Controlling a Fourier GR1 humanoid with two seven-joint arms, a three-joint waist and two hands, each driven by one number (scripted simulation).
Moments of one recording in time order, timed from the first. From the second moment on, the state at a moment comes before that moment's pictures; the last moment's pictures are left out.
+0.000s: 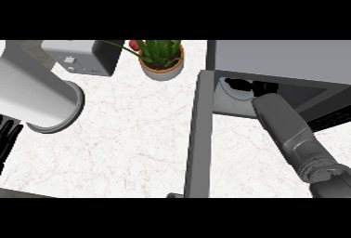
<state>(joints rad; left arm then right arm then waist) 0.11 0.17 0.52 -1.65 0.28 -0.66 -0.19 -1.04 -0.19 -0.03 -0.05 0.12 -0.89 -0.63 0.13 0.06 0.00</state>
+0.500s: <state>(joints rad) 0.12 0.17 0.53 -1.64 0.26 -0.66 -0.22 -1.04 -0.16 -0.04 -0.06 0.11 -0.87 -0.64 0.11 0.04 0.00</state>
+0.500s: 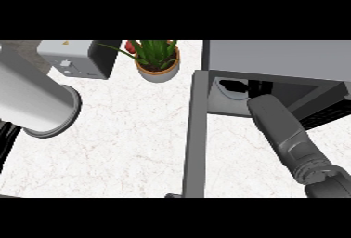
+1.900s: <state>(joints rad) 0.32 0.07 0.42 -1.82 0.27 -0.76 -0.21 -0.73 -0.02 -0.14 -0.25 -0.06 -0.41 -0.94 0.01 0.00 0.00</state>
